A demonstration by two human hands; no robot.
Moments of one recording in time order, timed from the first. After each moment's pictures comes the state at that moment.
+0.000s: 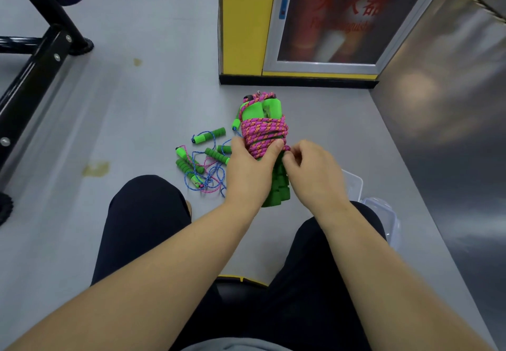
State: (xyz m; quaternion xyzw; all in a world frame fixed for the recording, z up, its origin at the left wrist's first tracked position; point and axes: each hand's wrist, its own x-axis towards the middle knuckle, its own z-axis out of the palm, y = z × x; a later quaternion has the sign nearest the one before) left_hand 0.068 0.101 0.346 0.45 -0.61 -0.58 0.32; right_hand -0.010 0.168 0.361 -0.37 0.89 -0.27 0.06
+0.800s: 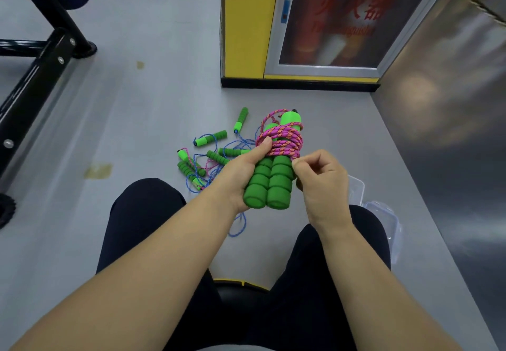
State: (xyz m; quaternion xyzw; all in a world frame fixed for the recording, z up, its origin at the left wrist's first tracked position) left_hand 0.073 0.075 0.346 0.33 -0.30 -0.89 0.09; right_hand 0.002 0.177 0.353 -0.20 0.71 -0.65 0.19
